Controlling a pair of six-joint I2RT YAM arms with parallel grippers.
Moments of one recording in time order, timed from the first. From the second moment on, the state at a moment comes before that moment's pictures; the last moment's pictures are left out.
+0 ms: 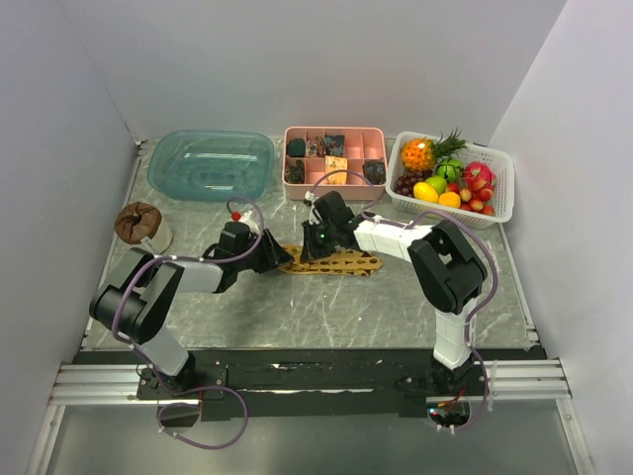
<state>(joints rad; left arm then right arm) -0.43 1.63 0.57 0.49 0.32 -0.81 0.66 1.92 1.23 -0.21 -0.31 0.44</state>
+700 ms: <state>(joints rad) -0.52 1.57 0.85 -0.04 0.06 -0.58 0.67 2.00 1.28 -0.12 -0.37 0.49</state>
